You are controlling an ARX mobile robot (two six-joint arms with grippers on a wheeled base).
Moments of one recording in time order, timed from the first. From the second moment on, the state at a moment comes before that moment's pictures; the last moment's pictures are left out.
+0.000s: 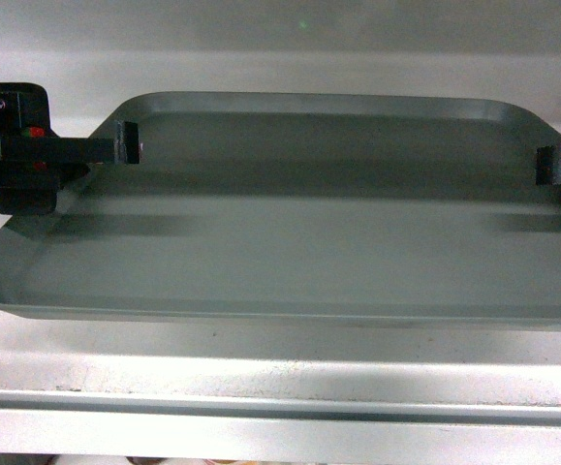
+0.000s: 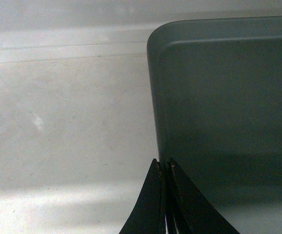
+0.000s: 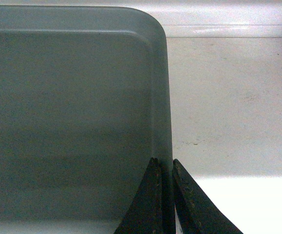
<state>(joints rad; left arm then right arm) -0.35 1.35 0.66 0.28 -0.25 -0.10 0.25 1.41 0.71 0.19 0.19 0.13</state>
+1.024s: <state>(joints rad) -0.35 1.35 0.66 0.28 -0.25 -0.10 0.25 1.41 0.71 0.19 0.19 0.13</state>
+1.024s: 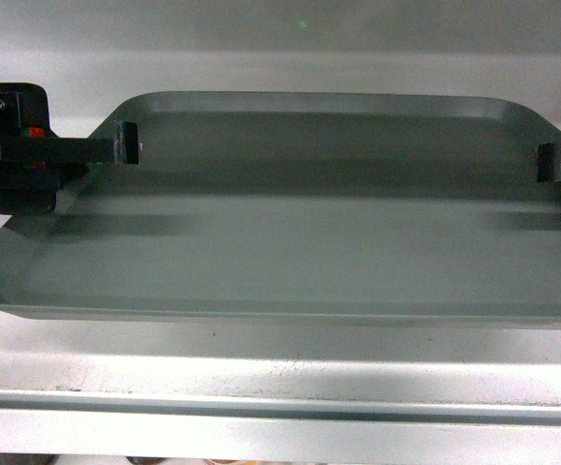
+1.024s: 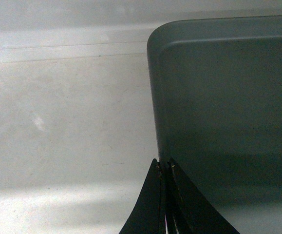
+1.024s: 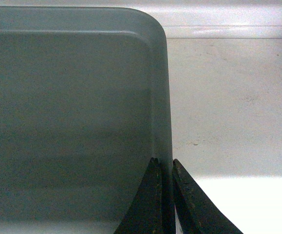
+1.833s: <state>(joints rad) -0.35 1.35 0.66 0.28 -0.25 -0.10 0.25 1.41 0.71 0.19 0.19 0.13</state>
